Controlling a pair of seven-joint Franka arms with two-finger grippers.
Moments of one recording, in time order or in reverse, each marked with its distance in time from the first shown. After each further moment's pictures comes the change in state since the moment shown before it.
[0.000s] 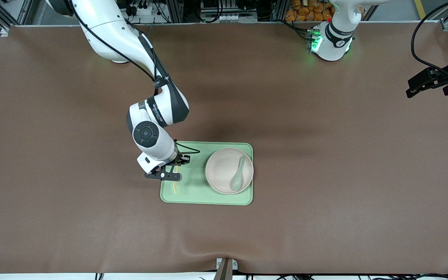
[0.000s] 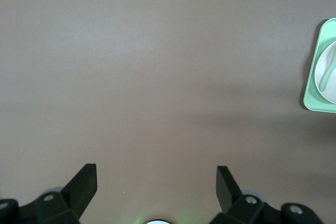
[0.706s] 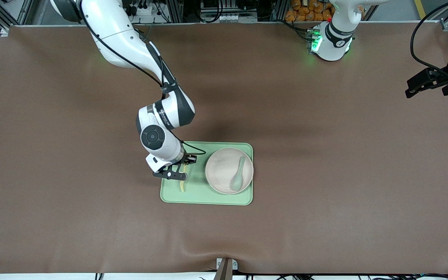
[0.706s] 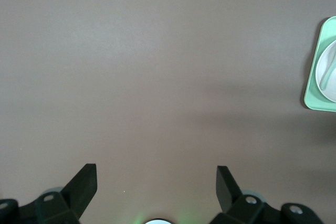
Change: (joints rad) left arm 0.000 0.000 0.000 -0.007 0.000 0.000 0.000; right arm 0.020 0.065 0.006 -0.009 0.065 0.075 0.004
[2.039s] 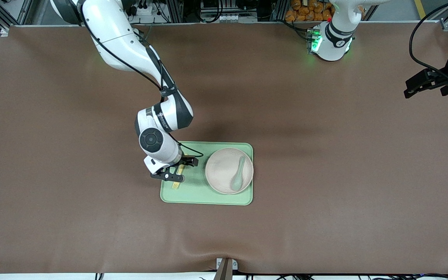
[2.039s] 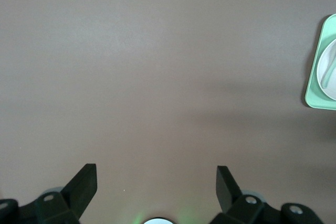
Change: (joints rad) left arm 0.000 0.000 -0.002 -0.006 0.000 0.000 0.000; right arm -0.015 0.008 -0.010 0.000 0.001 0.002 0.001
